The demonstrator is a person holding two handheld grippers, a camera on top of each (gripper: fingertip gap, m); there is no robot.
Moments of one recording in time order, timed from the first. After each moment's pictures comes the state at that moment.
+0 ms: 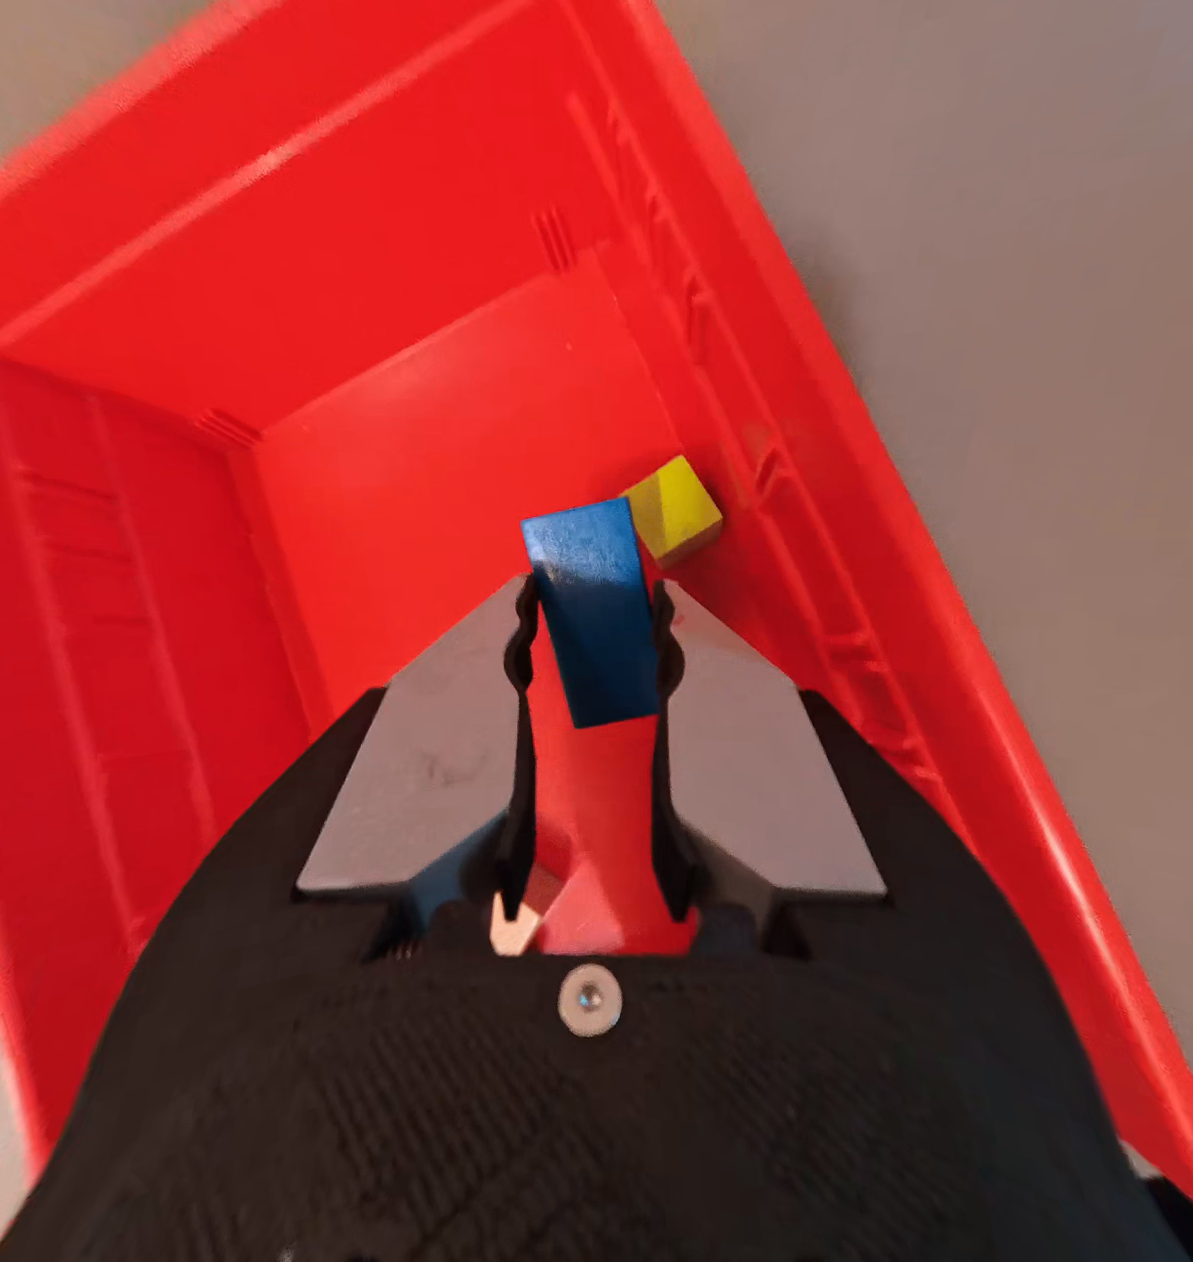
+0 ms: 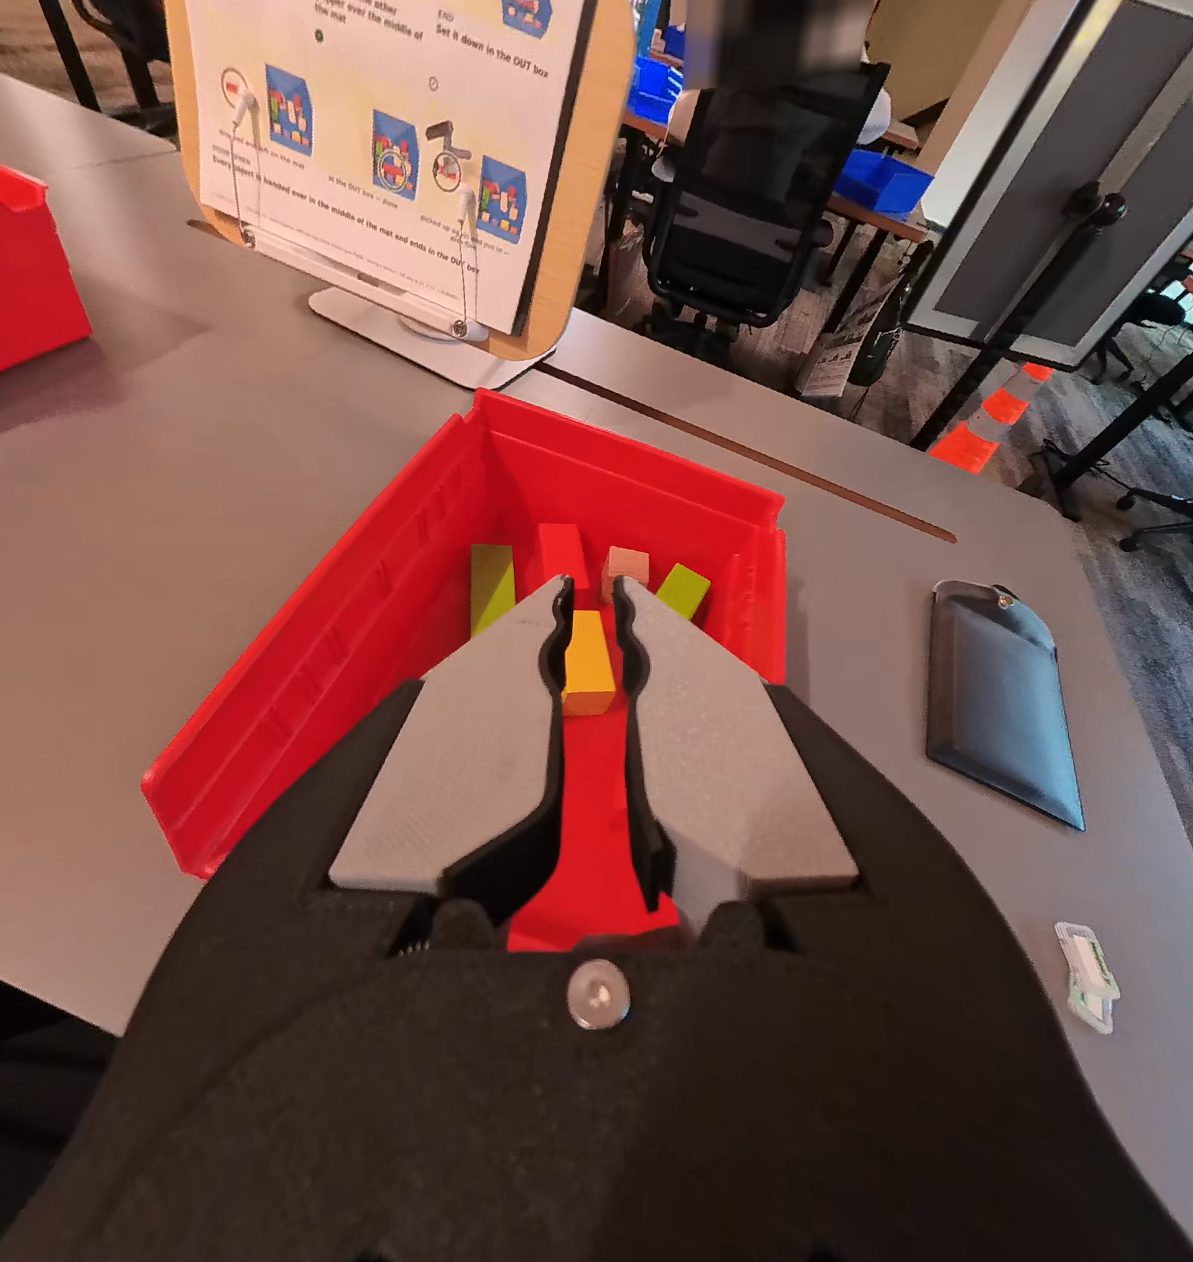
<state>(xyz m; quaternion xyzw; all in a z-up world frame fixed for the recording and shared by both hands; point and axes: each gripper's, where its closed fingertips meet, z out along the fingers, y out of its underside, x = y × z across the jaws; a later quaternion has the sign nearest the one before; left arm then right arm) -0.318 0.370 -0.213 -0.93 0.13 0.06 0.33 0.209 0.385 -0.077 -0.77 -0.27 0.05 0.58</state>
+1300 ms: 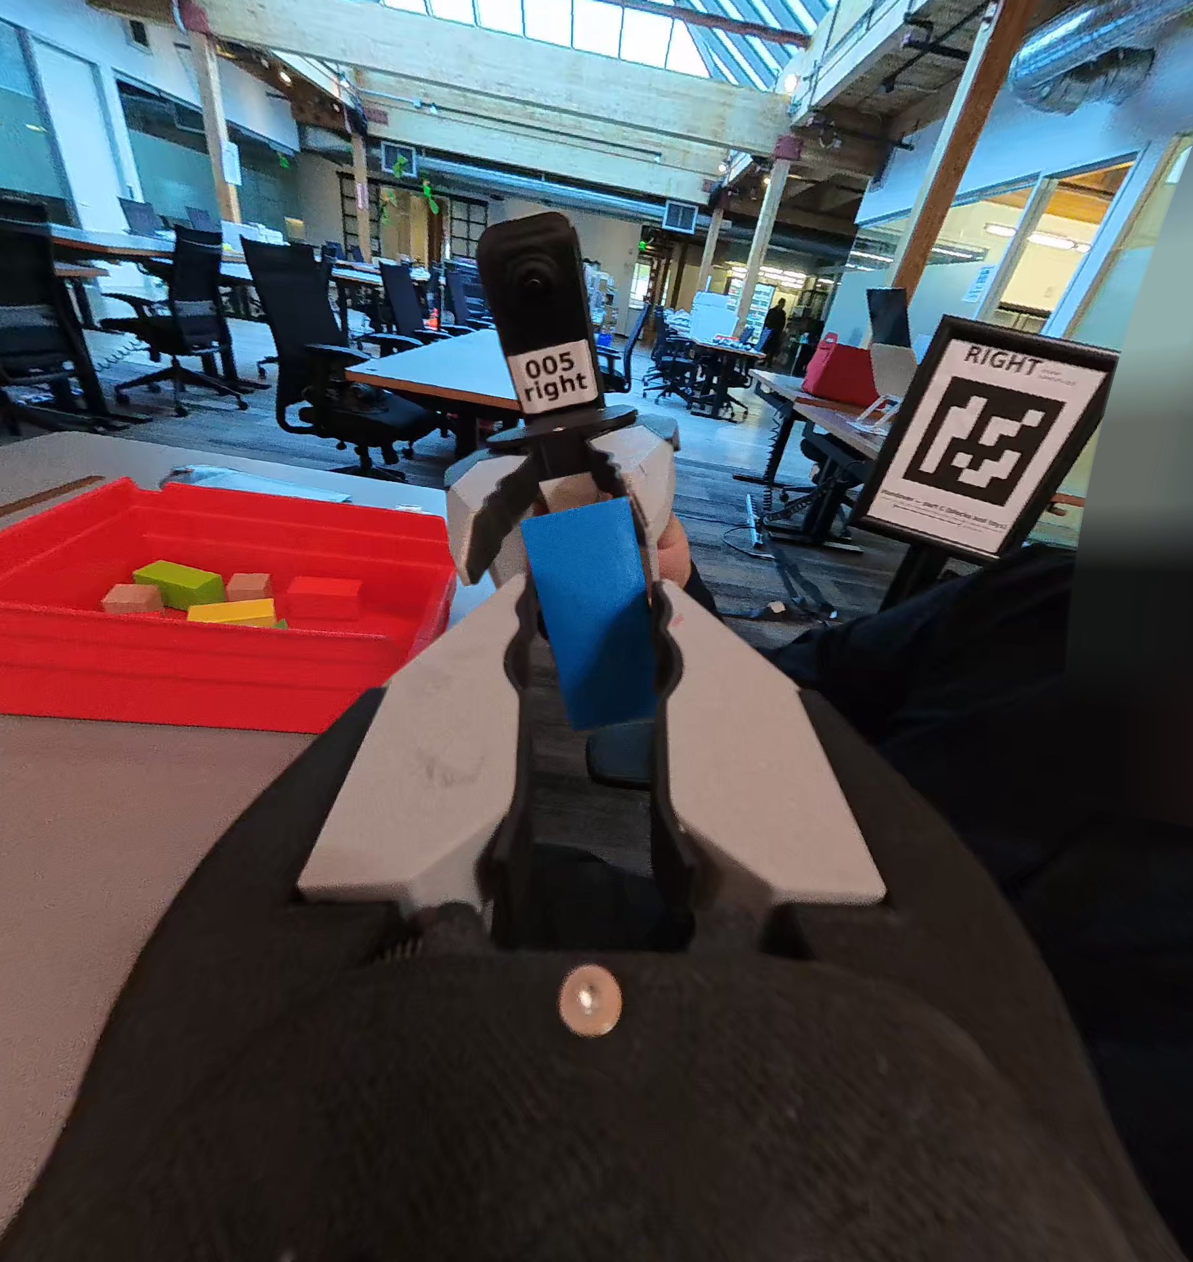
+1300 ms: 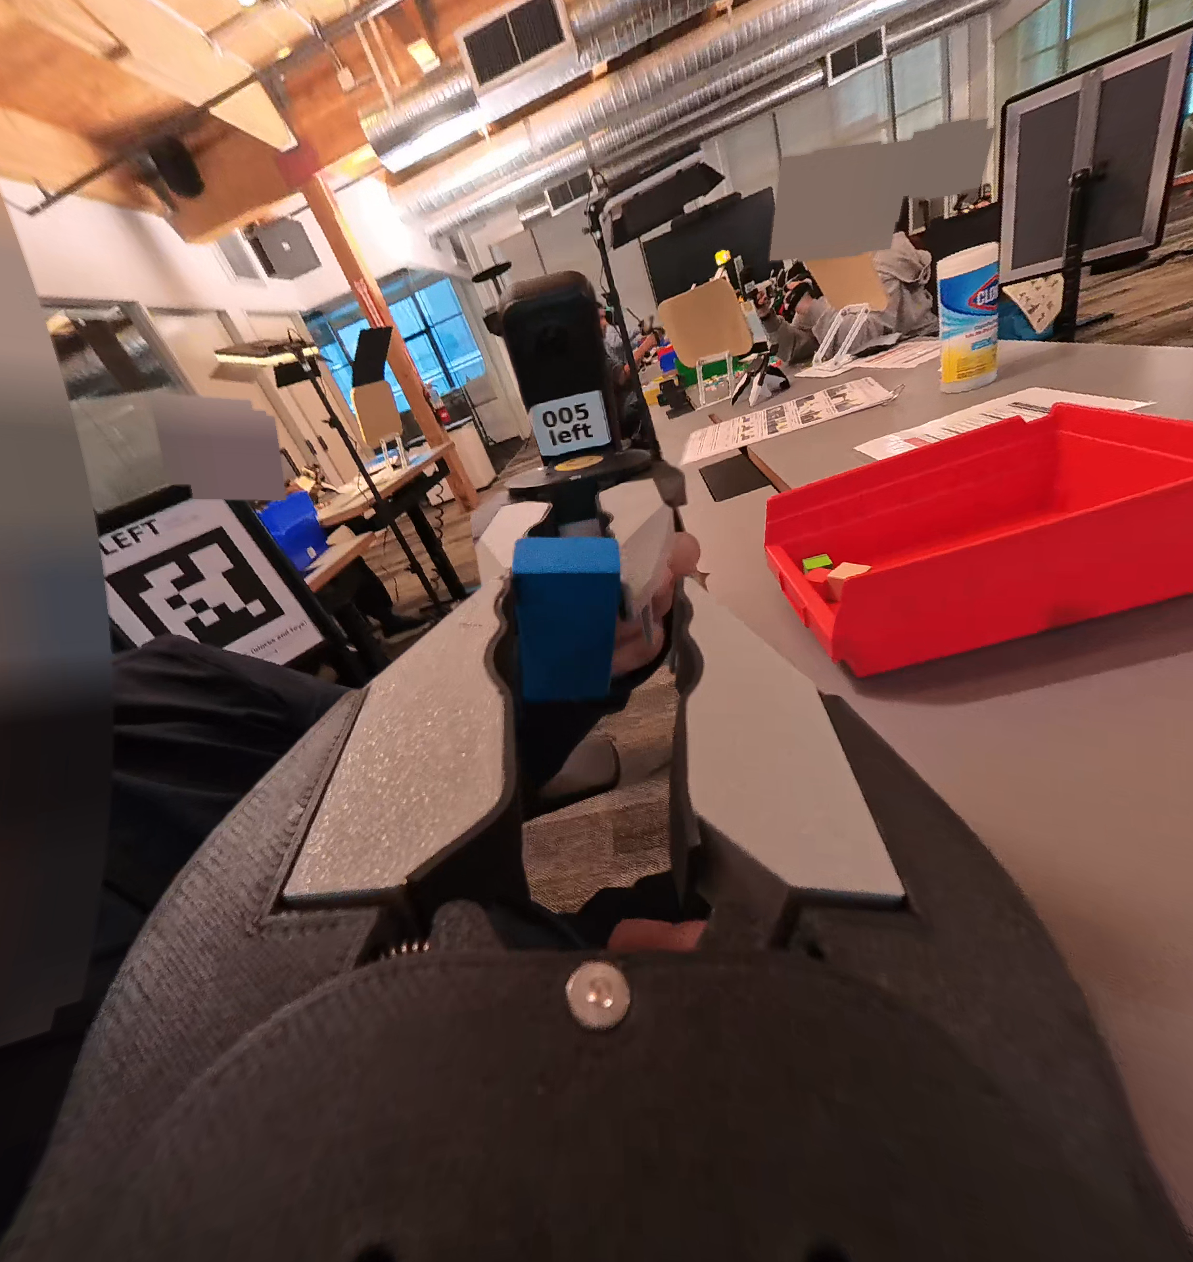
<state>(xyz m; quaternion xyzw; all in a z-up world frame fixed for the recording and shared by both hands) 0.002 0.145 -0.019 -0.57 0.41 -0.50 0.51 -0.013 0.156 -0.011 -0.52 -0.44 0.64 0.36</state>
